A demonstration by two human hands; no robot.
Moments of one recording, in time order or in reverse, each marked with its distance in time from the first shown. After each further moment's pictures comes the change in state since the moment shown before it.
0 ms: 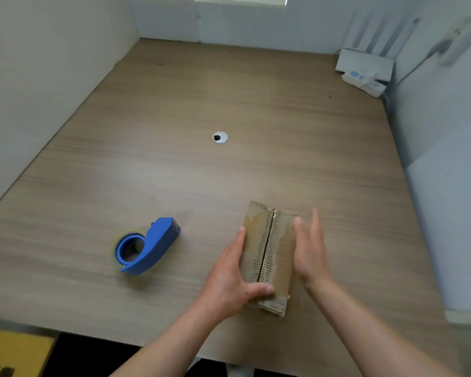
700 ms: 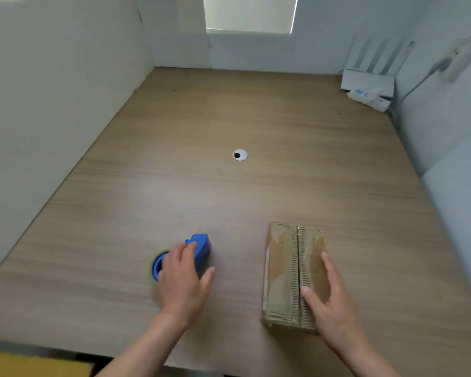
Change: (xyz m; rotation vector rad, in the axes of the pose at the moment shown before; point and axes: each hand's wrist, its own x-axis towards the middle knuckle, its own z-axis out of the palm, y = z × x) left_hand -0.009 -0.094 -0.119 0.509 0.500 -0.011; right_hand -0.085 0.019 0.029 -0.211 -0.039 -0.096
